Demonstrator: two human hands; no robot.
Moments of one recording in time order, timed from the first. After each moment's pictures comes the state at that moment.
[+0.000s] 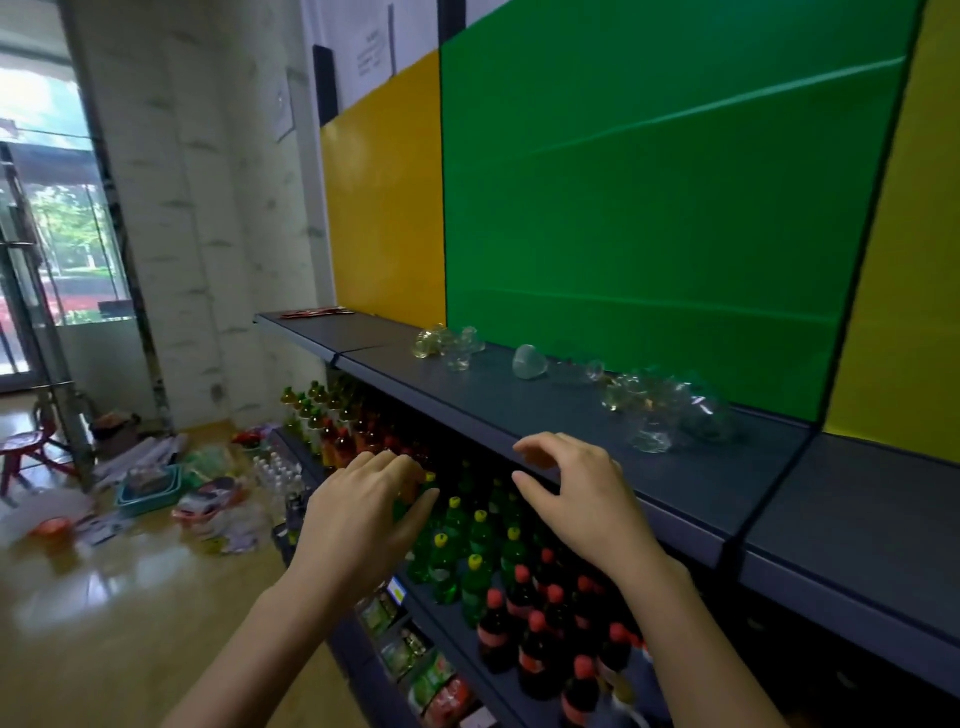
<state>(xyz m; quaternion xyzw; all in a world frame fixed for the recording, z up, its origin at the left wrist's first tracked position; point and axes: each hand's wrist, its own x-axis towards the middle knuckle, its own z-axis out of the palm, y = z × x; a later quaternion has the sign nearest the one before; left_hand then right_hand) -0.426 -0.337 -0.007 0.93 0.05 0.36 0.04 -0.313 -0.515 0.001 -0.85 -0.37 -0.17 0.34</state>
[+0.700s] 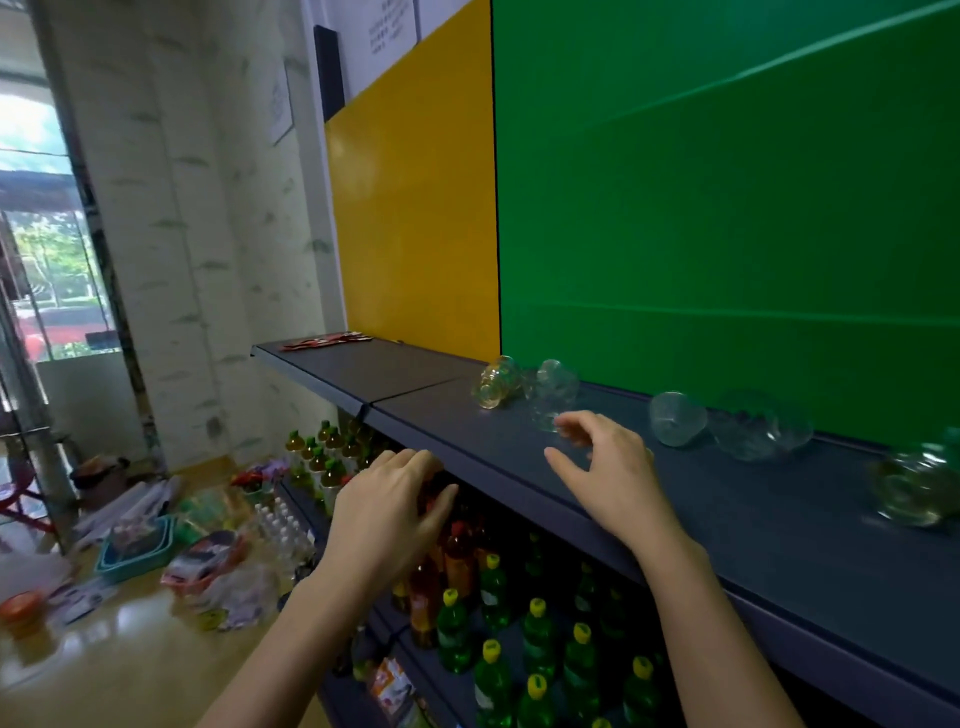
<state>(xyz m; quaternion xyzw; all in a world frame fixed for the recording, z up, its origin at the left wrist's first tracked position) -0.212 -0.071 -0.013 0.93 0.06 0.37 0.05 -0.101 -0.251 0.000 -0.84 -0.30 -0.20 0.40</state>
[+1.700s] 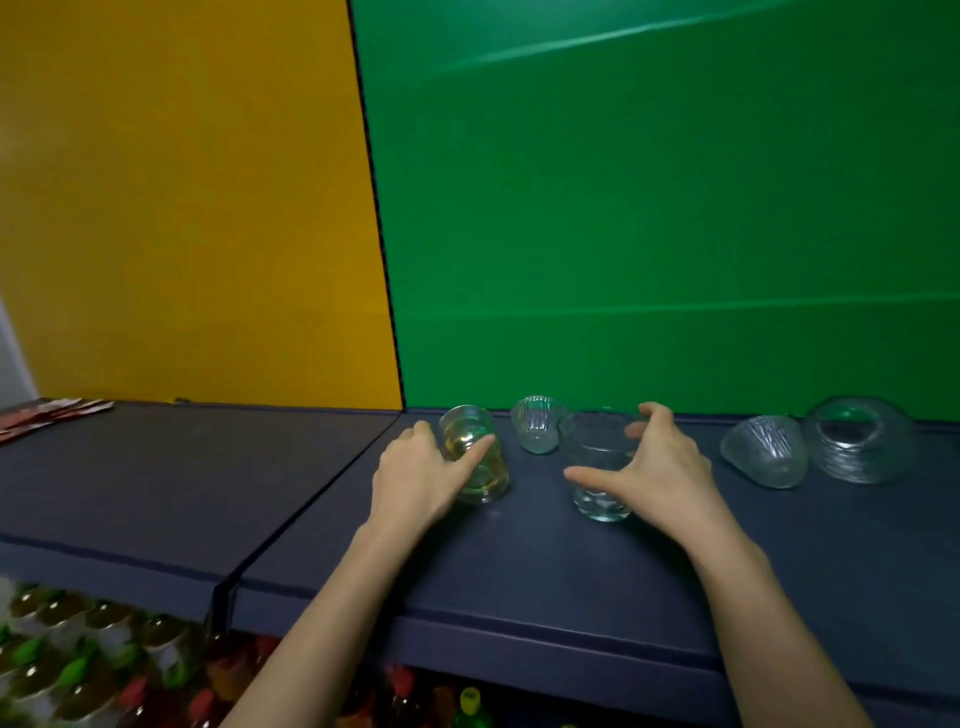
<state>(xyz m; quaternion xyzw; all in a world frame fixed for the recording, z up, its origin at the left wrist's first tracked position) 0.126 0.092 -0.002 0.94 -0.04 0.21 0.28 0.060 -0.110 0.007 -0.90 0.12 -0.20 0.36</state>
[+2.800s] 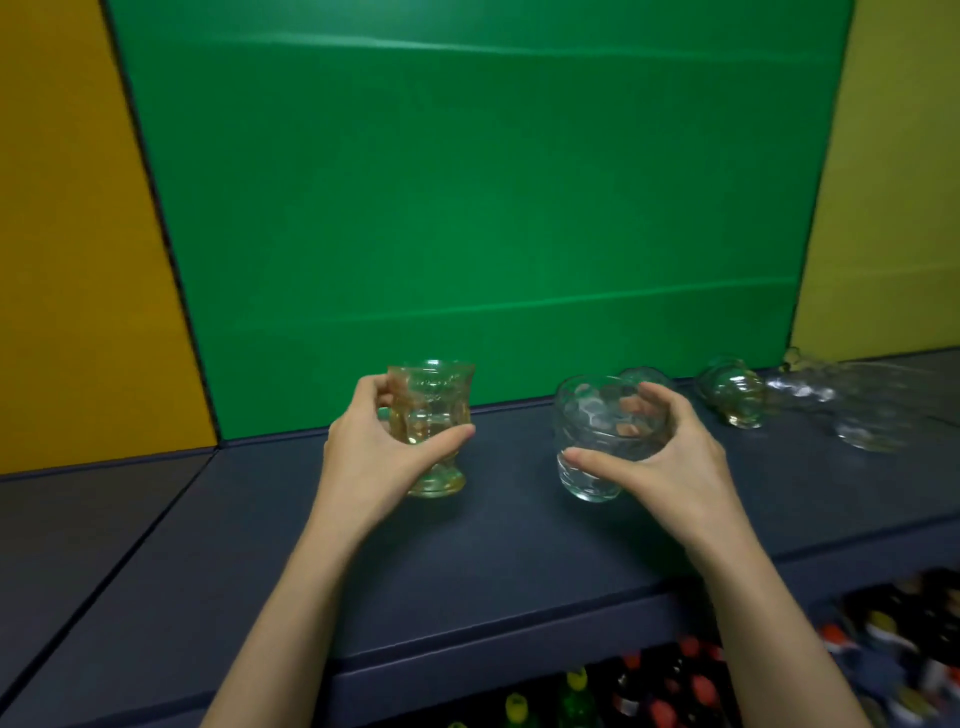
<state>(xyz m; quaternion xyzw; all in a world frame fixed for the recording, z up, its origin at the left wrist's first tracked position) 0.100 0.039 0.031 0.77 -0.30 0.15 0.54 -0.038 -0.145 0.009 -0.78 0.22 -0.41 0.42</state>
